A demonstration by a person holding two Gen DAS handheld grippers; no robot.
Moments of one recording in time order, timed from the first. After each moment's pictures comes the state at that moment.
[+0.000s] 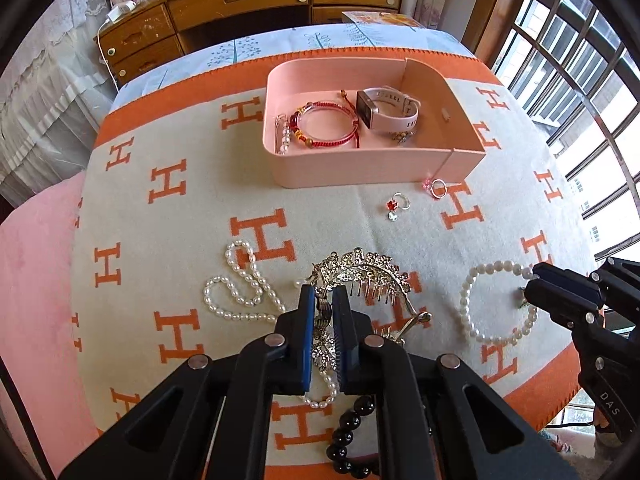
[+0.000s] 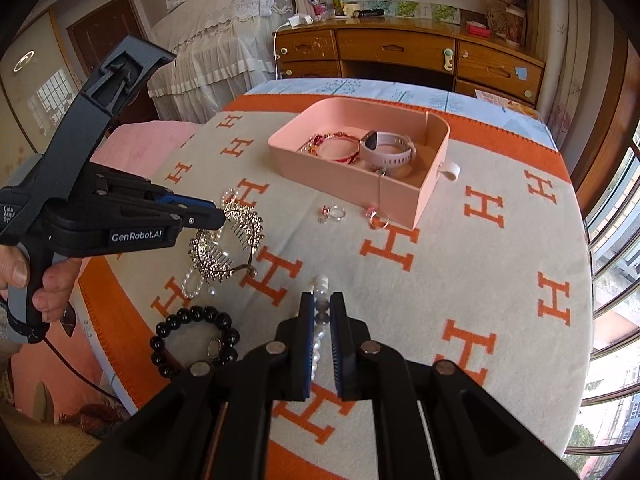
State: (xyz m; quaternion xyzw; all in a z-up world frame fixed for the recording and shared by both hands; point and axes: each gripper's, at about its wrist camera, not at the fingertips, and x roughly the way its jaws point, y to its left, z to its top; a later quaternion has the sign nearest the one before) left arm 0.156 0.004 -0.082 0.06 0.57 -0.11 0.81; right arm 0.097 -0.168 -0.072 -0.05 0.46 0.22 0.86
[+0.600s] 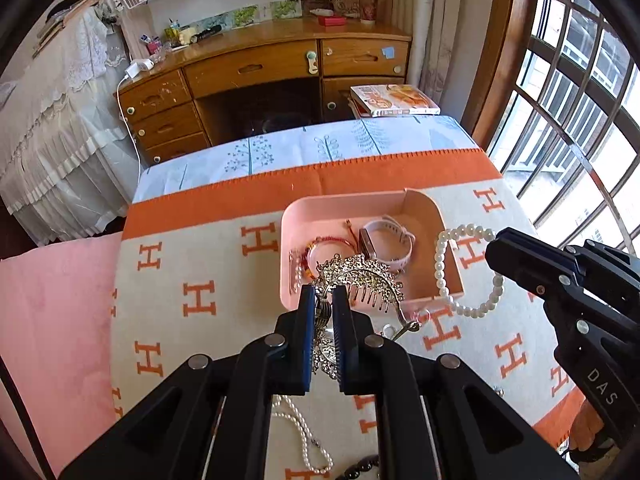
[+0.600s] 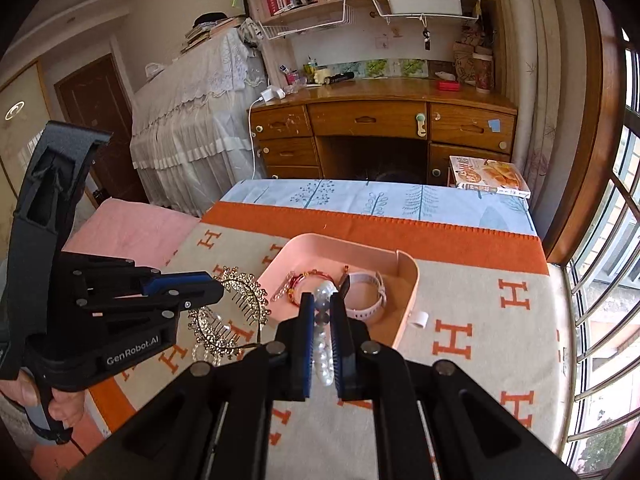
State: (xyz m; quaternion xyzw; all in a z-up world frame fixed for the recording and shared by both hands) left arm 0.216 -0.010 0.002 0.06 0.48 -0.09 0.87; right arm 0.181 -0.166 0.001 0.01 0.38 0.19 0.91
